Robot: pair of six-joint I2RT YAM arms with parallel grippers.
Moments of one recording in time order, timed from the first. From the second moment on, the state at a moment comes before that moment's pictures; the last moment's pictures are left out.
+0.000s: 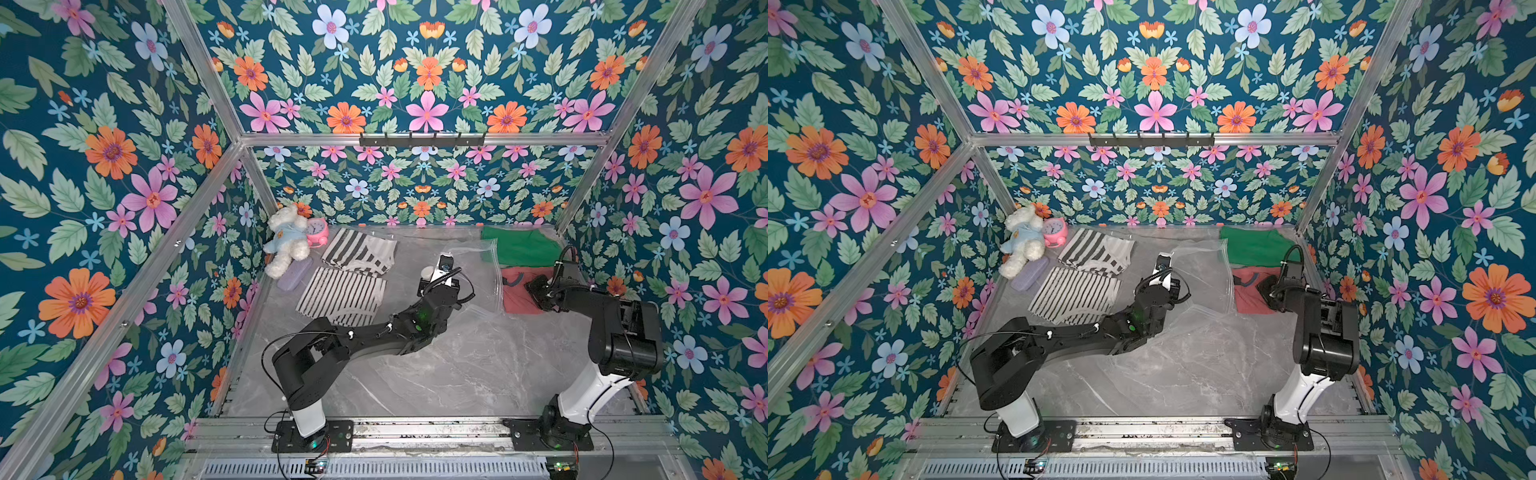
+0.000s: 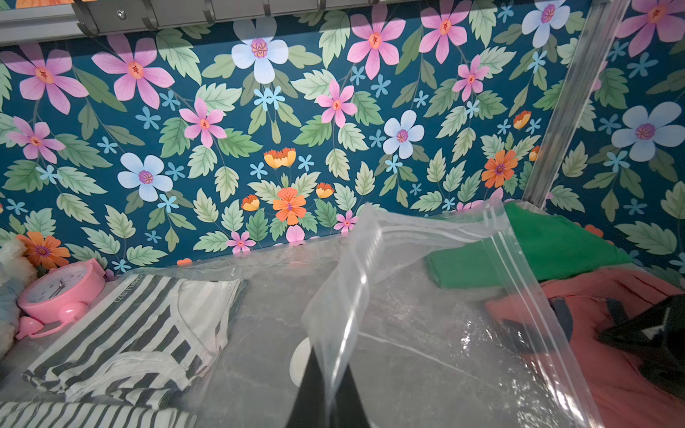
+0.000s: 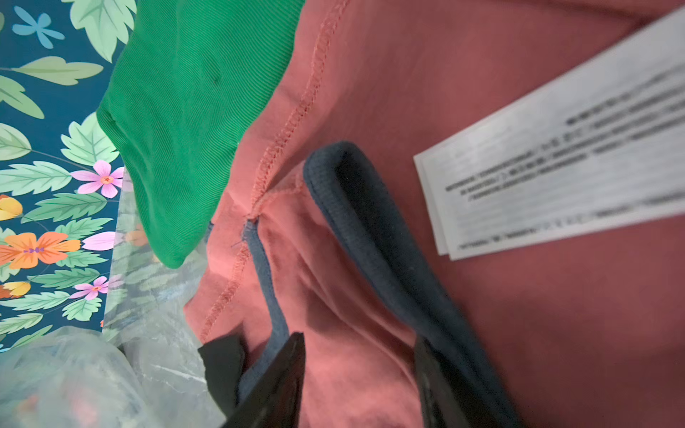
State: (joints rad) left arm -1.06 1.74 1.07 0.56 -0.85 -0.02; right arm -0.23 1.78 0.93 -0.09 -0.24 0.81
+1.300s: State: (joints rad) left arm -1.09 1.72 1.02 0.55 -0.80 -0.04; right arm -0.23 1.69 0.98 -0.26 -0.20 0.80
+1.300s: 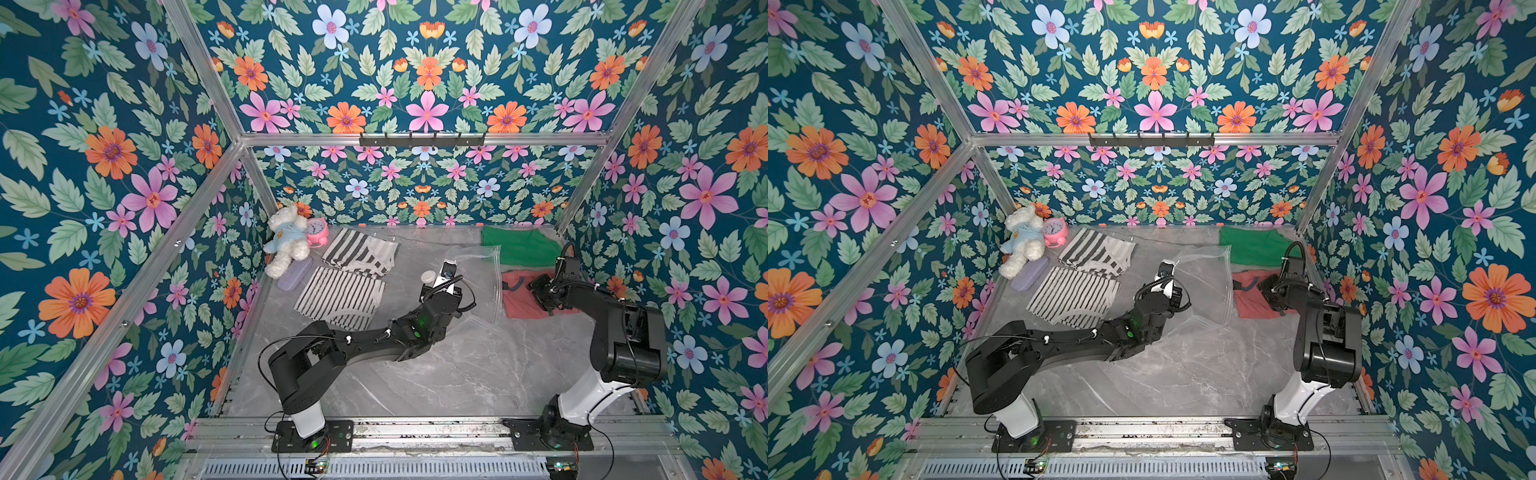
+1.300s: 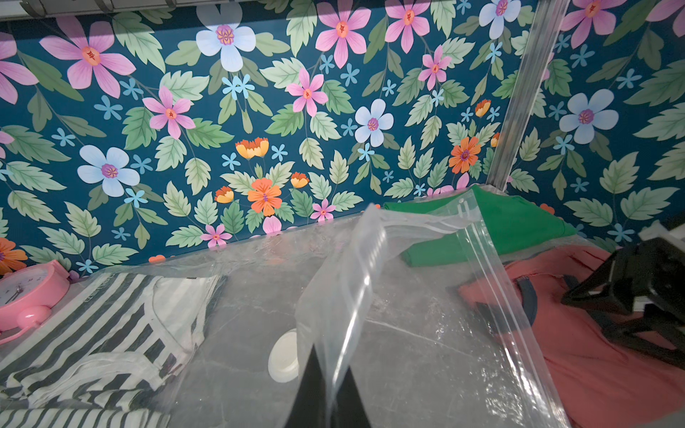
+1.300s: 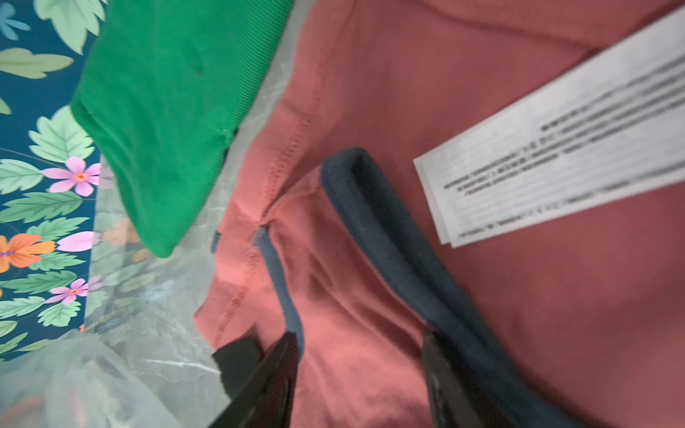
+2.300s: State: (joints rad) left arm -1.09 1.75 1.04 0.57 -0.82 -0.02; right arm -0.23 1.79 1.04 -0.28 -0.08 0.79
